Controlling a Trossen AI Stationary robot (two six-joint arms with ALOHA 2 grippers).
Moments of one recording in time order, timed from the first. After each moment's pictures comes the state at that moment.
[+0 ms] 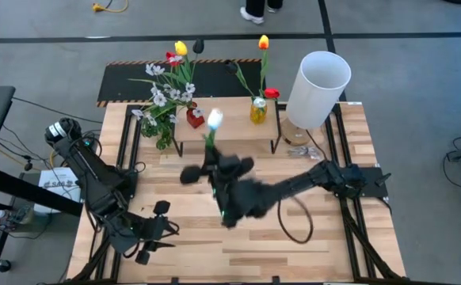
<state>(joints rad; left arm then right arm) -0.91 1.21 0.86 -0.35 -0.47 -0.49 0.37 2.28 2.33 0.51 1.57 -0.17</state>
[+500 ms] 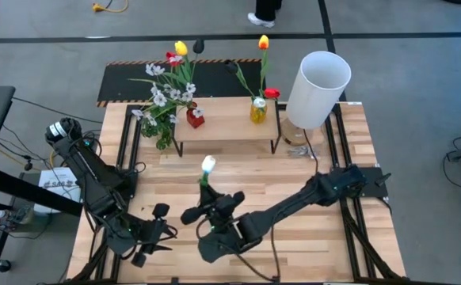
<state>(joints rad) -0.94 1.21 0.86 -0.35 -0.43 -0.45 0.49 2.40 2.34 -0.34 1.57 0.87</state>
